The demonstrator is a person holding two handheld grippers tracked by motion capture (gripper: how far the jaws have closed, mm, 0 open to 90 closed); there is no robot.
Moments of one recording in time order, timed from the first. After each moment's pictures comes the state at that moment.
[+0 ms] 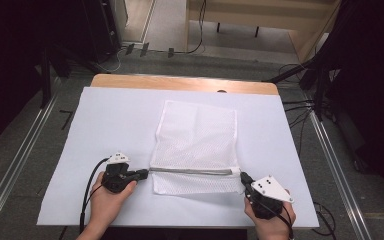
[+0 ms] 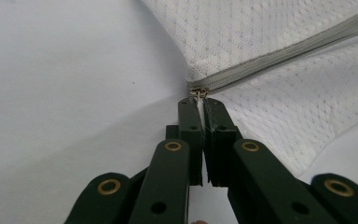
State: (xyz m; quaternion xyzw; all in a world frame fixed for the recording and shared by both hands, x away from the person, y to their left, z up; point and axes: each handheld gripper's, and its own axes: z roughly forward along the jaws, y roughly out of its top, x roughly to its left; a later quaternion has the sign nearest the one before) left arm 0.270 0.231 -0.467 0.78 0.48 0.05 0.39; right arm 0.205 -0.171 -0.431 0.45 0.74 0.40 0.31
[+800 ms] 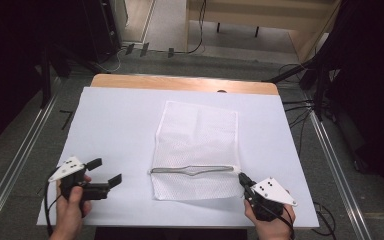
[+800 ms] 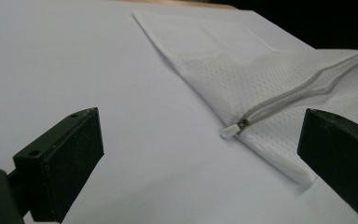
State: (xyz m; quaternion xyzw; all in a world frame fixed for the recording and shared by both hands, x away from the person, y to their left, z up) left arm 0.224 0.325 -0.434 0.70 0.46 0.17 0.52; right arm 0.201 -0.173 -0.428 0.44 0.73 0.43 0.29
